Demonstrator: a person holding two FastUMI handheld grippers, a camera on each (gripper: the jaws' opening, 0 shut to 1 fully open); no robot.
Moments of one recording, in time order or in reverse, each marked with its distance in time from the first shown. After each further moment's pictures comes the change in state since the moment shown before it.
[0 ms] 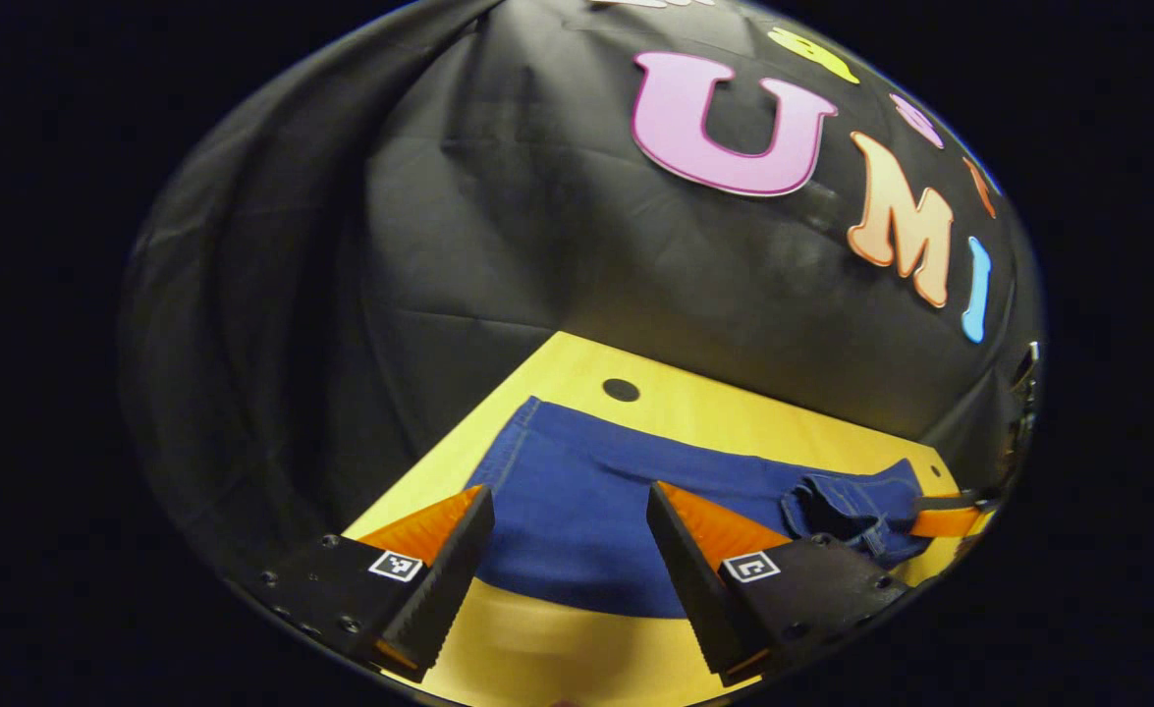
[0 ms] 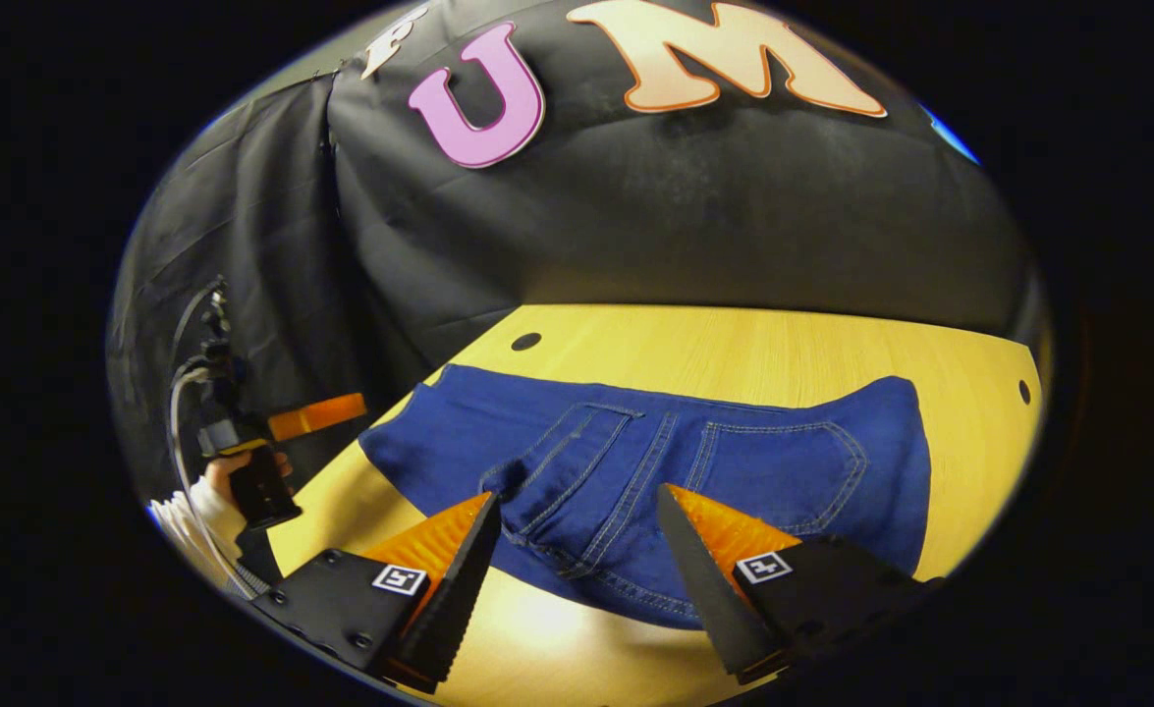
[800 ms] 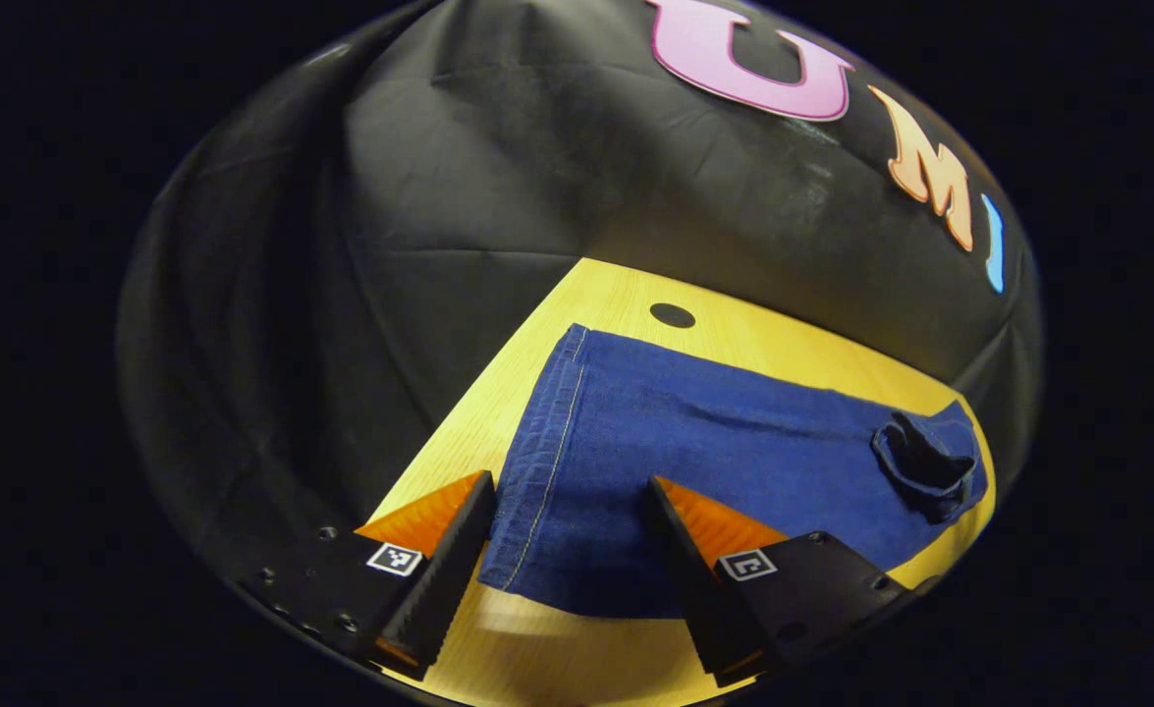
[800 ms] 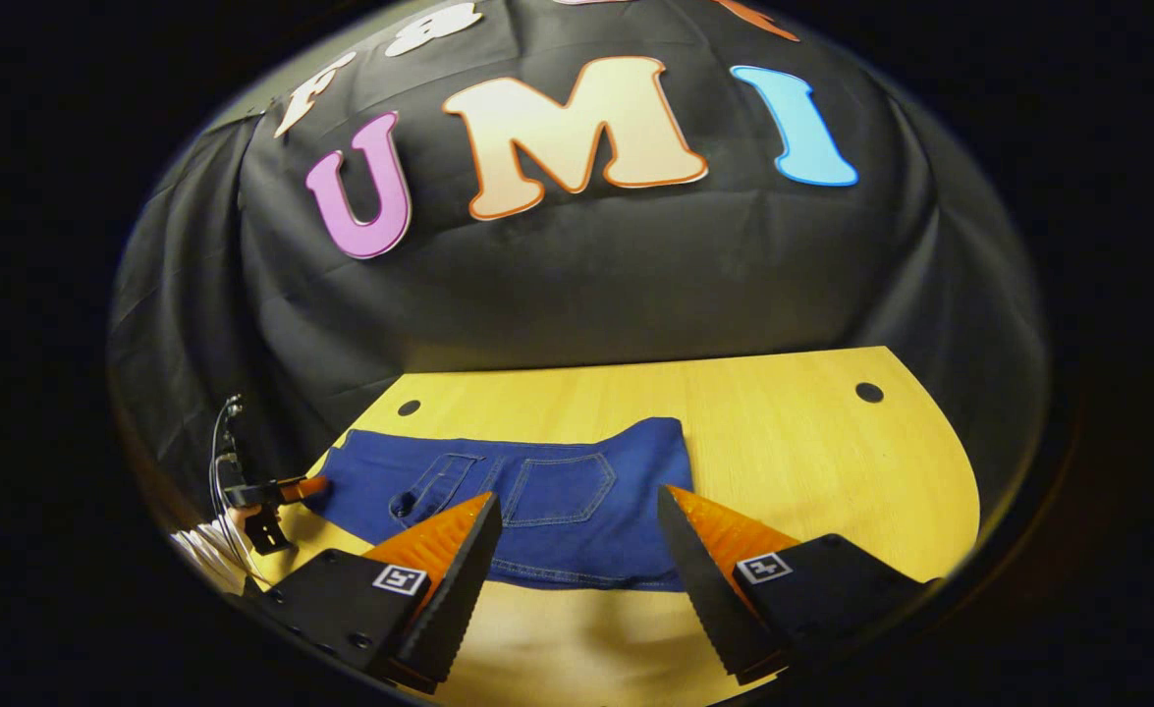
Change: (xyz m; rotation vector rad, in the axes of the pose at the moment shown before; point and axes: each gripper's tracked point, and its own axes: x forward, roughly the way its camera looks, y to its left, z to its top) left arm 0.044 0.029 -0.054 0.131 0.181 0.001; right arm -0.142 -0.112 0.049 0.119 -0.130 -0.343
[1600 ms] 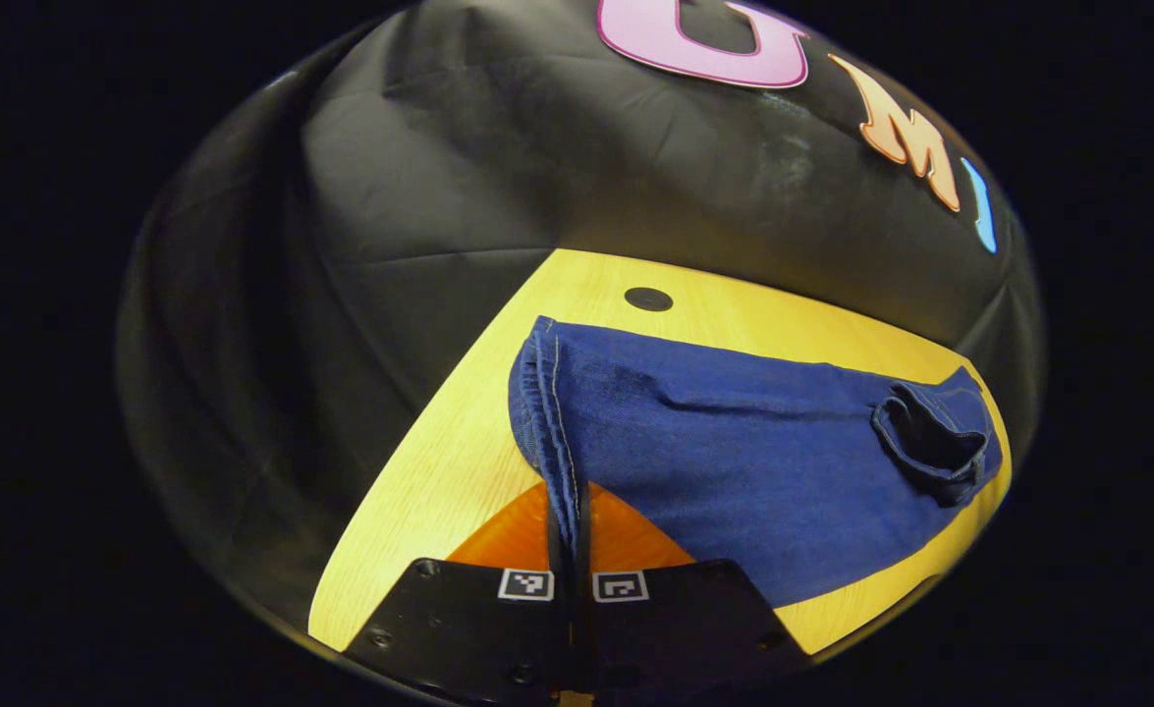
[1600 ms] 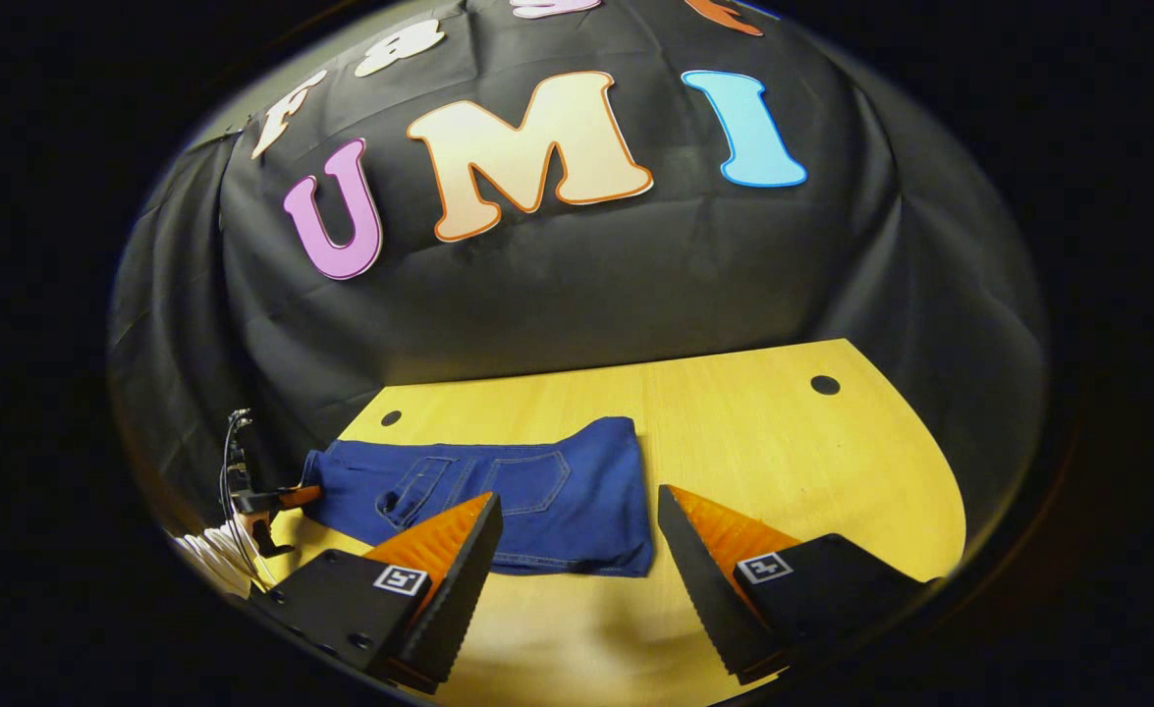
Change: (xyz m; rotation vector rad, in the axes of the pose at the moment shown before) left arm -0.005 -0.019 0.011 -0.013 0.001 0.014; right arm -0.040 -0.048 0.008 0.001 -0.024 -0.062
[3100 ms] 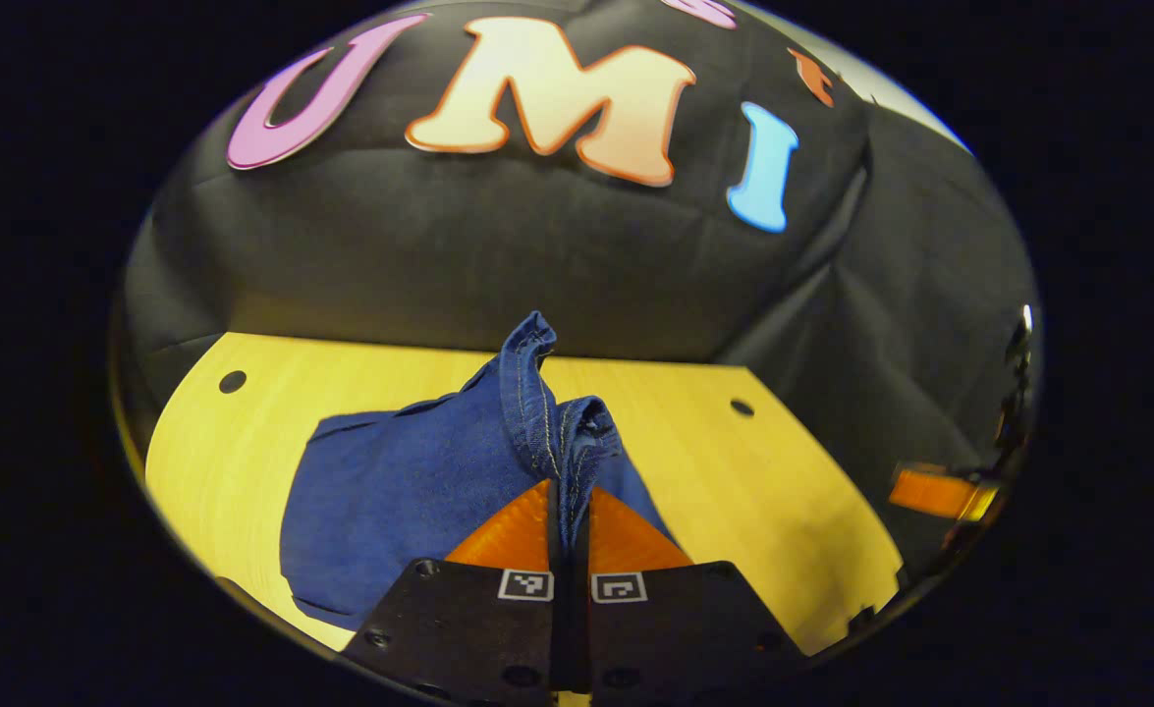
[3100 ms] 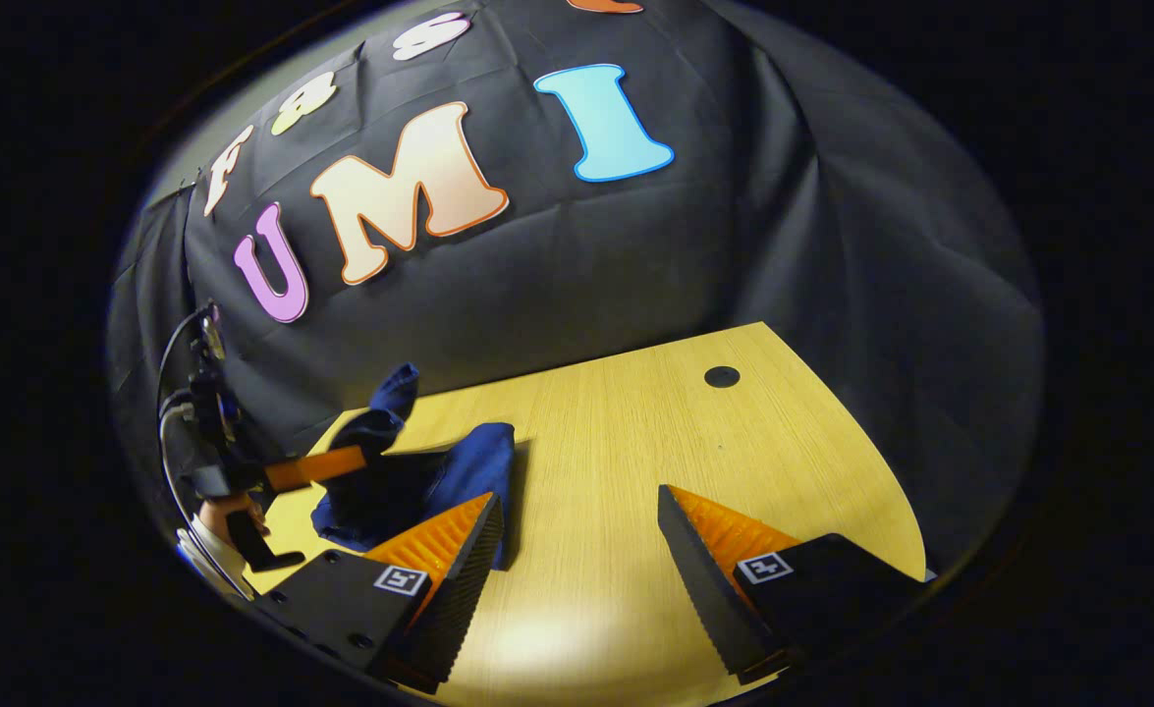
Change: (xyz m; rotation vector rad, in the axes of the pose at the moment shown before) left arm -0.096 -0.490 -0.003 0.196 0.049 -0.444; right arm -0.017 -0.184 -0.001 0.107 -0.003 -0.021
